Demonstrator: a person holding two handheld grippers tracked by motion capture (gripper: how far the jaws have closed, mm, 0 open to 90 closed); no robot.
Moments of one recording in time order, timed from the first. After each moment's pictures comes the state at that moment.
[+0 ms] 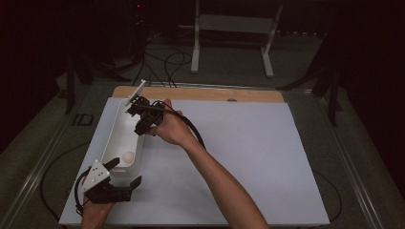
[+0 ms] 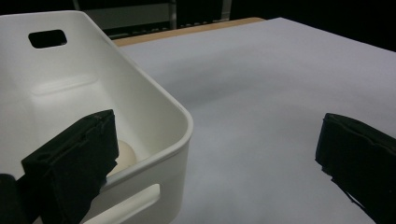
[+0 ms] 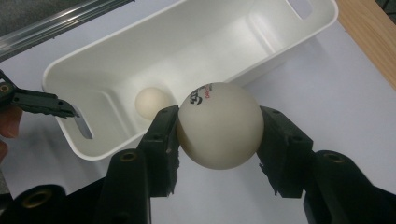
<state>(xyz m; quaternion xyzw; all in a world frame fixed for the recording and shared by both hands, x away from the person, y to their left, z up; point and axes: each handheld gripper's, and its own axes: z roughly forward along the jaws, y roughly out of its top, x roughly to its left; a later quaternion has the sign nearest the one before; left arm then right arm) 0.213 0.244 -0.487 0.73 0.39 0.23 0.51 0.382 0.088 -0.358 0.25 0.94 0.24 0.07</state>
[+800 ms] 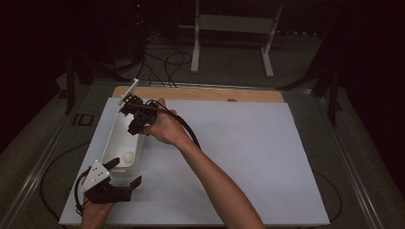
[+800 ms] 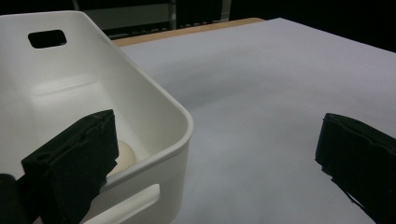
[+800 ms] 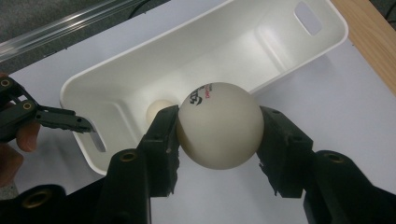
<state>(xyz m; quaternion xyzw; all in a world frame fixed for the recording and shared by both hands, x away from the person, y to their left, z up) 0.213 0.244 -0.487 0.73 0.39 0.23 0.51 0.379 0.102 -0.352 0.25 0.94 0.24 0.07</state>
